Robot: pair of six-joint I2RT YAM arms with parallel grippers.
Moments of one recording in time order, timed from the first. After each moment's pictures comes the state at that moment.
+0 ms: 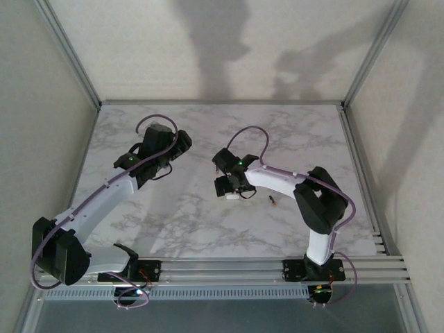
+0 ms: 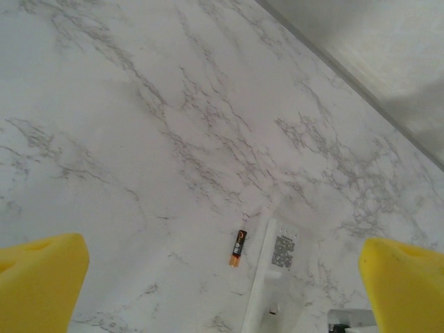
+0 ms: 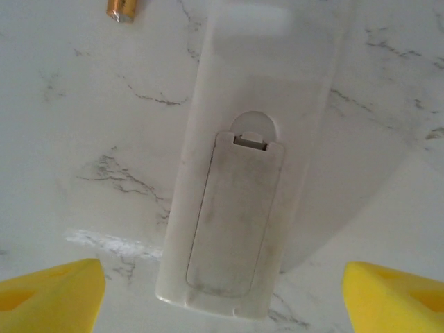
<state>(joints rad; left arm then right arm) -0.43 1.28 1.06 -0.48 -0.22 -0.94 0.84 1.86 1.27 -0.72 0.14 0.53</state>
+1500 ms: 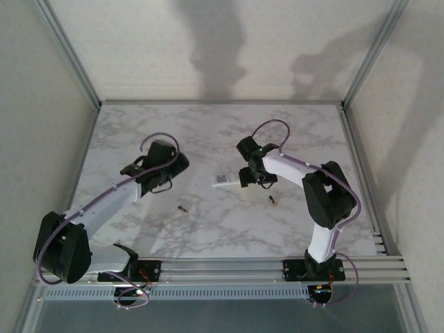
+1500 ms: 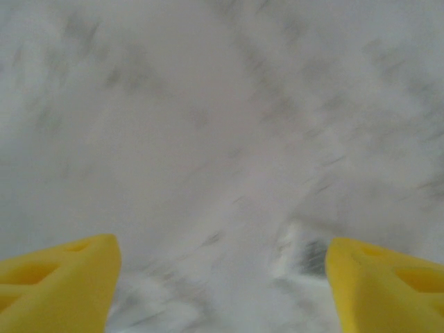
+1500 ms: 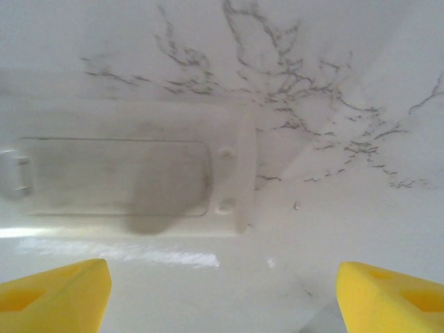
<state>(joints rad) -0.44 1.31 0.85 -0.47 -0.12 -1.02 0.62 1.81 1.24 -0.79 0.18 0.39</state>
